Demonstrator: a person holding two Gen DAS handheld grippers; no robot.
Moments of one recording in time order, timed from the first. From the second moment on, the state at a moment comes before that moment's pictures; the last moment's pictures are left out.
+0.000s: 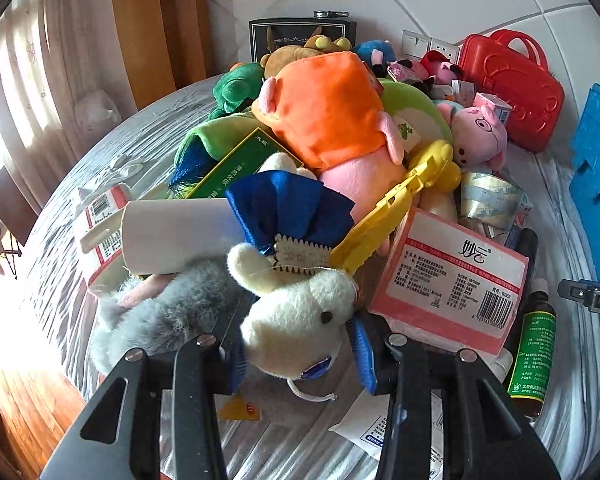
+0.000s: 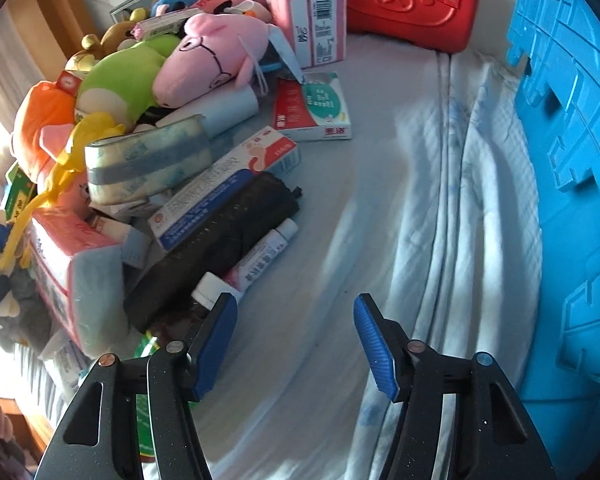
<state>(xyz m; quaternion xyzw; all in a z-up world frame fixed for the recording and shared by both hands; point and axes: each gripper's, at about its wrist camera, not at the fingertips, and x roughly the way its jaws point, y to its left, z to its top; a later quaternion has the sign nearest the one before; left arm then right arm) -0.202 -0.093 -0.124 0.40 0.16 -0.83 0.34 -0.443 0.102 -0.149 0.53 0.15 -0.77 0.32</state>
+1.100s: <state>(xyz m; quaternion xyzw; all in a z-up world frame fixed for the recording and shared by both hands) -0.196 -0.097 -0.124 0.40 0.14 -0.86 0.29 -0.376 0.085 -0.166 0.58 0.12 -0.74 0.33</state>
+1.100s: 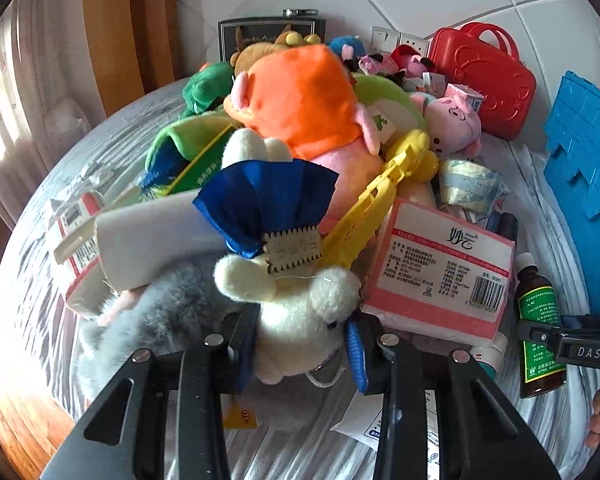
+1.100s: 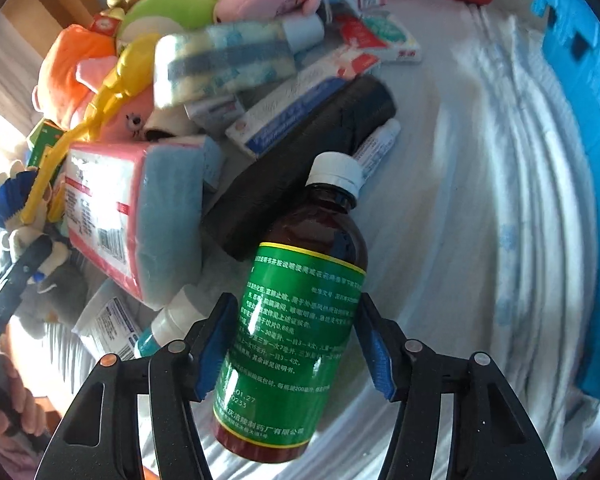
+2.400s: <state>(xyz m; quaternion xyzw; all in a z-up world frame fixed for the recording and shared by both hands) -0.394 0.209 0.147 0.24 0.02 -0.97 0.04 -0.447 0.329 0.177 0.22 0.02 -0.95 0.22</state>
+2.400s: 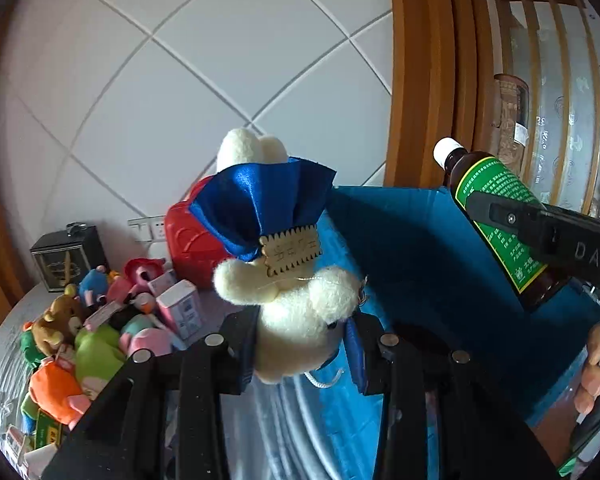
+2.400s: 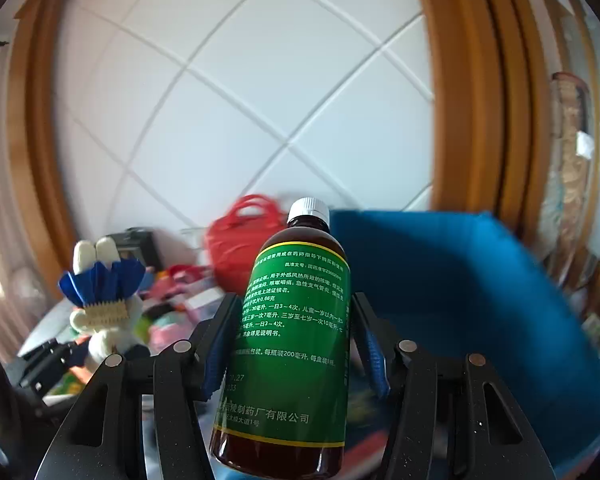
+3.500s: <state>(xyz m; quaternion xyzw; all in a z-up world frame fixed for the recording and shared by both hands) -0.597 0.360 0.074 0.49 0.00 -0.87 0.02 -0.657 0.463 0.082 0.45 0.06 -0.87 0.21</state>
